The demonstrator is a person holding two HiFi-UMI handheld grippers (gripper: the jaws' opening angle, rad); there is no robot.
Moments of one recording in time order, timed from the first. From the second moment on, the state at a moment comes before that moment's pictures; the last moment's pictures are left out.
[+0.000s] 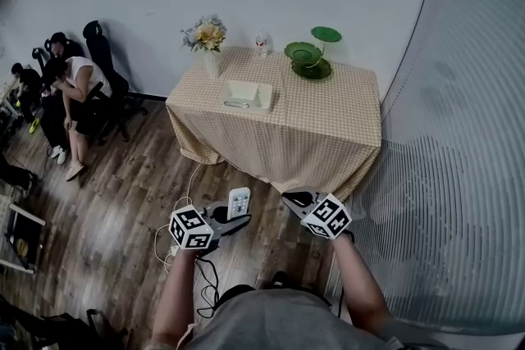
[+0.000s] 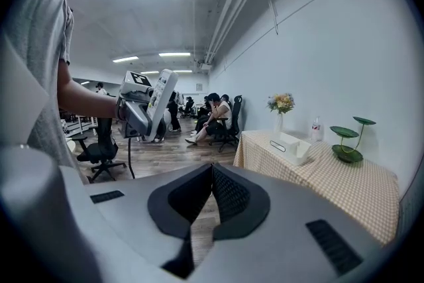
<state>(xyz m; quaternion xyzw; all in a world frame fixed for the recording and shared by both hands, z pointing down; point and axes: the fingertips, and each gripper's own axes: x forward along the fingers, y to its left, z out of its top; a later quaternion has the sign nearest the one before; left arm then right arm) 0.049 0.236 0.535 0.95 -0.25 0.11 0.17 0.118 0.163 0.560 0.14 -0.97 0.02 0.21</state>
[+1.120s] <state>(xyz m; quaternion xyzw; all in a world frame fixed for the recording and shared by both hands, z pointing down) 0.050 0.178 0.541 0.95 -0.24 0.10 0.18 0.118 0.105 0.570 0.15 -0.96 0.02 0.22</state>
